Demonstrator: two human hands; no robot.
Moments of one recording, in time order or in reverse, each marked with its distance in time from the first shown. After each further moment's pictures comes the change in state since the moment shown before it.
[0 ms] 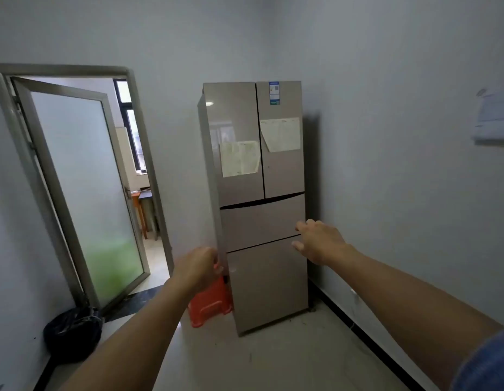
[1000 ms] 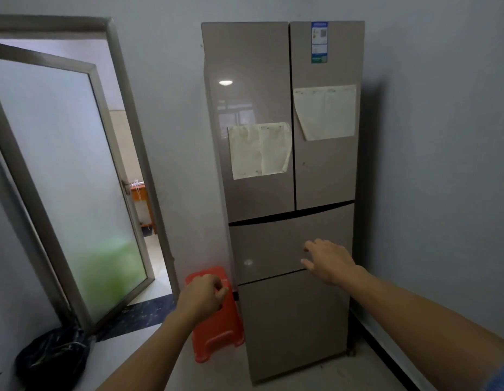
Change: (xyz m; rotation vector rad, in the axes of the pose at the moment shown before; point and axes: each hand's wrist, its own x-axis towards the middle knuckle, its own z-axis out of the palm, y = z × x) left_hand 0.366 -0.085 0.192 -0.263 -0.154 -0.188; right_hand 0.418 0.042 0.226 0.104 -0.081 -0.099
